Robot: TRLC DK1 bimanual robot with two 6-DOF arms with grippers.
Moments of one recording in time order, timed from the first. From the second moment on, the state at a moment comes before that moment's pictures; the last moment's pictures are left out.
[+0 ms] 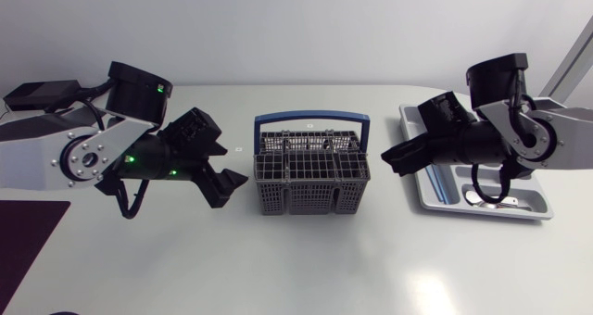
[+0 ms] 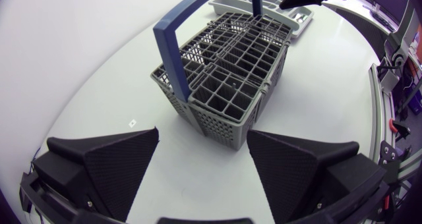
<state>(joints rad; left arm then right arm) -0.39 1.42 0.84 -0.21 0.25 0.50 0.16 1.41 0.84 -0.20 -0.23 -0.24</state>
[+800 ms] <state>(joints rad) -0.39 1.49 0.85 -0.17 0.24 0.50 0.20 1.37 0.87 -0.22 -0.27 -0.18</state>
